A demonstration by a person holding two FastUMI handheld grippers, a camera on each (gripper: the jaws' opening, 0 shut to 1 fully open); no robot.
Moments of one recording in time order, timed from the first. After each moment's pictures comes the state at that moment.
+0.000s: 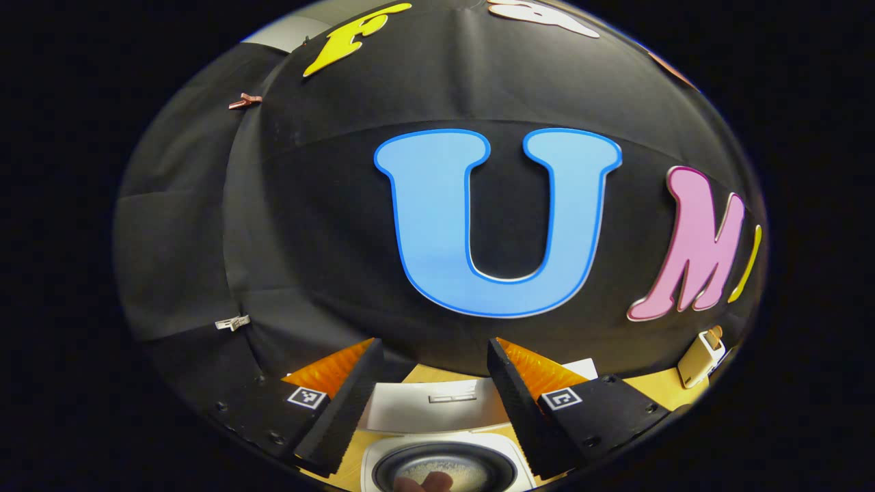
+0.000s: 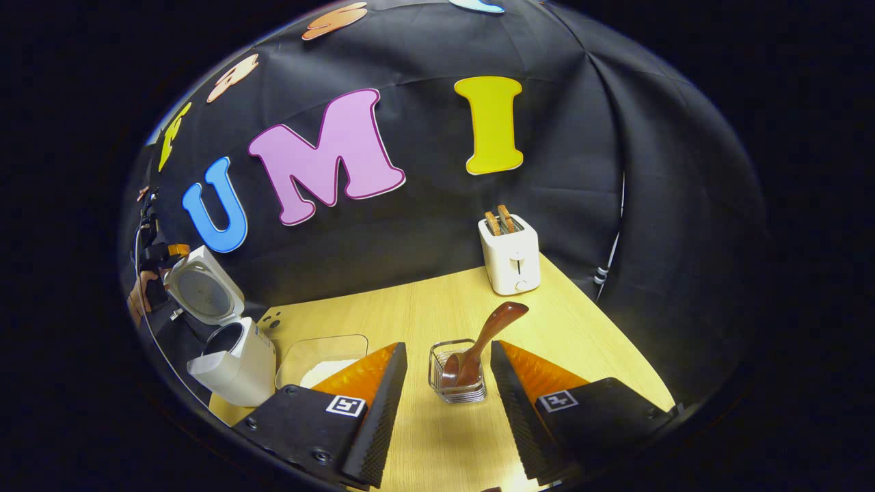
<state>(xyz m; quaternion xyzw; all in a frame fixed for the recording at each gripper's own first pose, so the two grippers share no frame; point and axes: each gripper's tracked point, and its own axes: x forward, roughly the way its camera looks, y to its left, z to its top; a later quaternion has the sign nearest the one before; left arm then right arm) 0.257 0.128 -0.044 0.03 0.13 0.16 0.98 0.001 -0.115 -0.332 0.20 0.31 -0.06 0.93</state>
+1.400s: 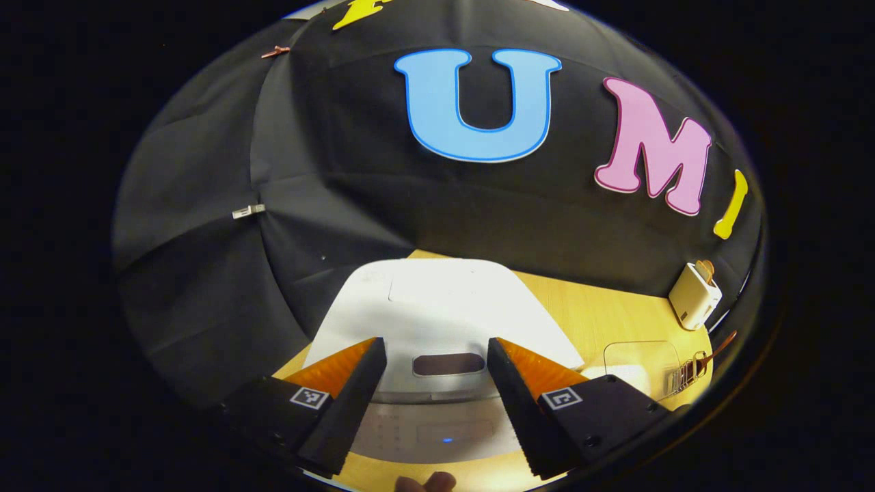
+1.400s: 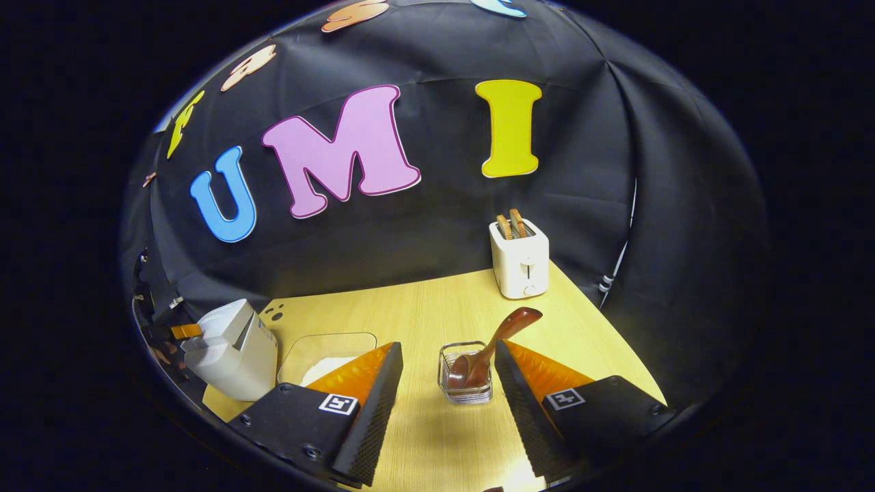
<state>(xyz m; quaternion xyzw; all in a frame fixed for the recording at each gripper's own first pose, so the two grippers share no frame) 0.086 0.078 -0.237 -0.01 0.28 0.16 0.95 0.007 -0.098 -0.323 0.18 0.31 -0.04 0.93</state>
